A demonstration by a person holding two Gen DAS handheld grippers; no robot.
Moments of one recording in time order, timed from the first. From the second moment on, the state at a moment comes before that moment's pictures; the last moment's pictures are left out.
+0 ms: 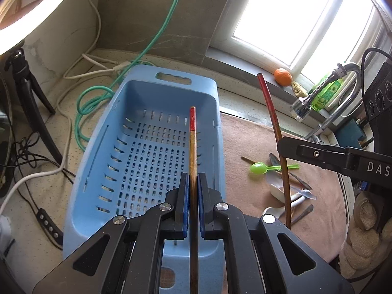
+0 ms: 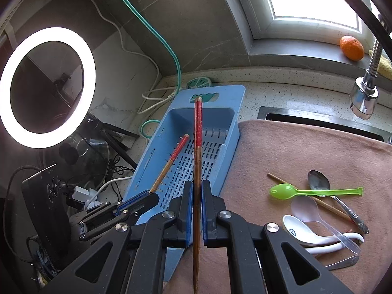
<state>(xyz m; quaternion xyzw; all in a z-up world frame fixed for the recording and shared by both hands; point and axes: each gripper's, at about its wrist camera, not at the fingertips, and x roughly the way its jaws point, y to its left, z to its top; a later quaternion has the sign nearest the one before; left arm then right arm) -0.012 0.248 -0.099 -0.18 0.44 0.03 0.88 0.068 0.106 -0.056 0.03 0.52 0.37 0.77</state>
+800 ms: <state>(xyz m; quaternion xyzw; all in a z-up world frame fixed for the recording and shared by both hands) -0.017 0.291 -0.108 -0.19 0.44 0.11 0.87 0.092 0.188 -0.070 -0.03 0.52 0.40 0.75</state>
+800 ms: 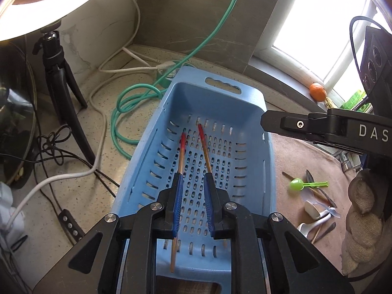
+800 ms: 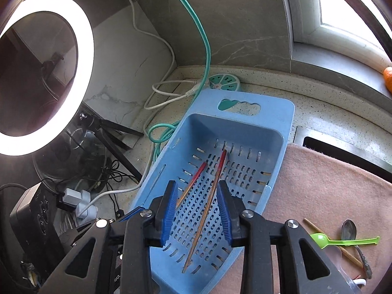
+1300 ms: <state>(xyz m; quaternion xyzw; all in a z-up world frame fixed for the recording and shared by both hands) -0.073 0.267 -0.096 -0.22 0.42 0.14 0.87 0.074 0.153 -0.047 -0.06 0.49 0.41 0.77</state>
